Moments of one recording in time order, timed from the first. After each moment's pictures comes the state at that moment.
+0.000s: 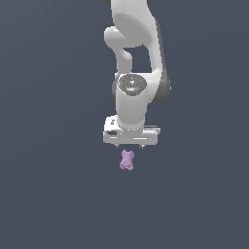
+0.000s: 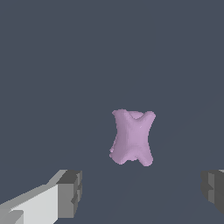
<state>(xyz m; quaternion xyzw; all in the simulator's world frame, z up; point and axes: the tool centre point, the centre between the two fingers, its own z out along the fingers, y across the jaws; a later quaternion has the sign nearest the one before) 0.048 0.022 0.145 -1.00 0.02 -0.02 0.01</state>
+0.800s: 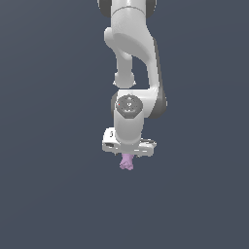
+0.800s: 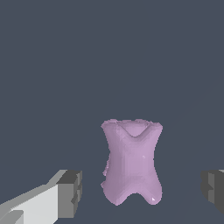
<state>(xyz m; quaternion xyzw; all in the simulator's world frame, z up) 0.064 0.012 0.099 -1.00 0.06 0.00 0.00</state>
